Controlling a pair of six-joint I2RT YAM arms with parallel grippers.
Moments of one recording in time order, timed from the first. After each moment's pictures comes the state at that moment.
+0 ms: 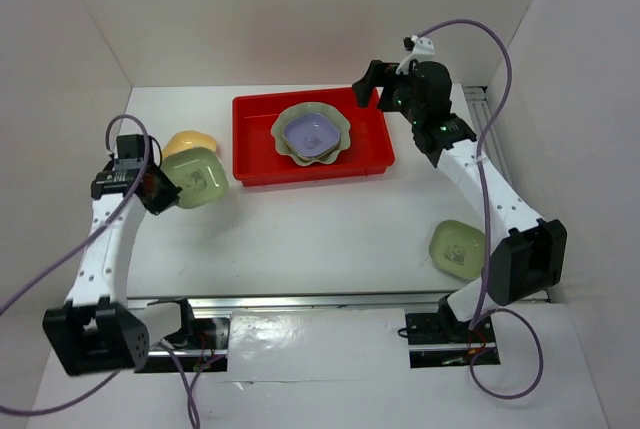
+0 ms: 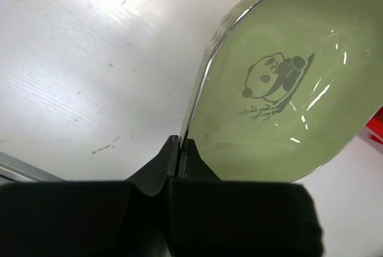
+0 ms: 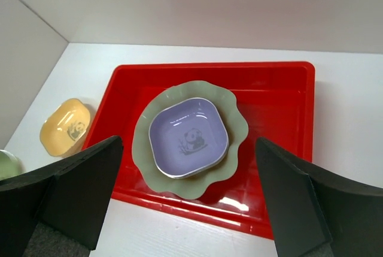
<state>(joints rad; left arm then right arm) 0.17 1.18 1.04 -0.90 -0.11 -0.61 0.33 1.49 1.40 -0.07 -0.05 0.31</state>
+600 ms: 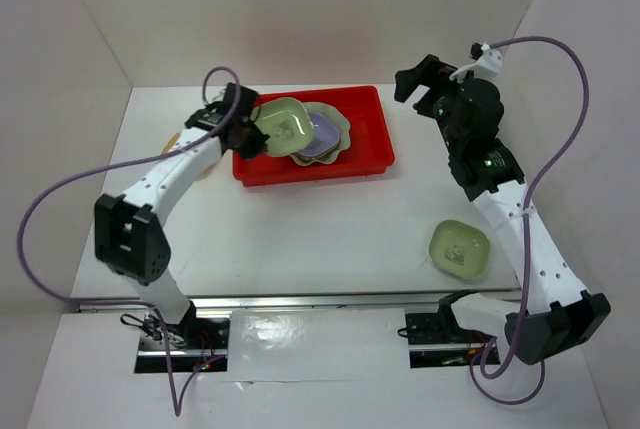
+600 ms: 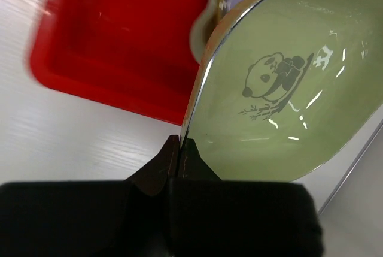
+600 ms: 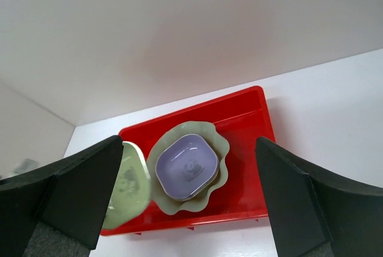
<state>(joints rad) -0.31 1.63 1.50 -0.77 -0.14 -0.99 0.30 1.18 1.33 -0.16 0.19 0.47</state>
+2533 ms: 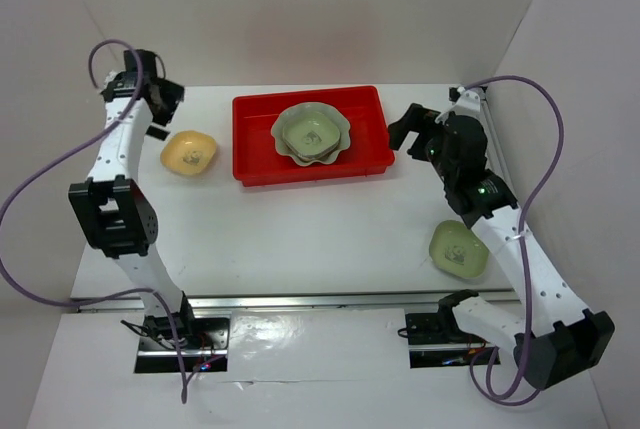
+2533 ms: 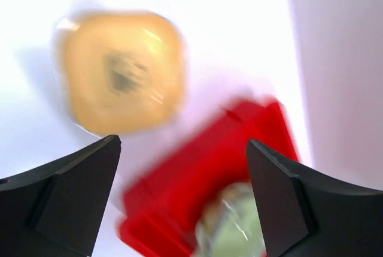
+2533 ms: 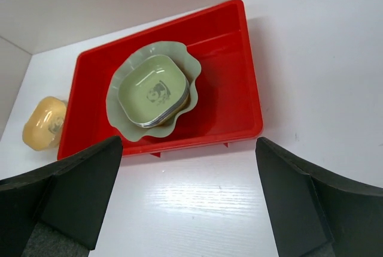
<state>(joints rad) 0.11 1.83 1.84 -0.85 -0.21 -1.10 0.32 1.04 1.06 -0.27 0.17 0.45</state>
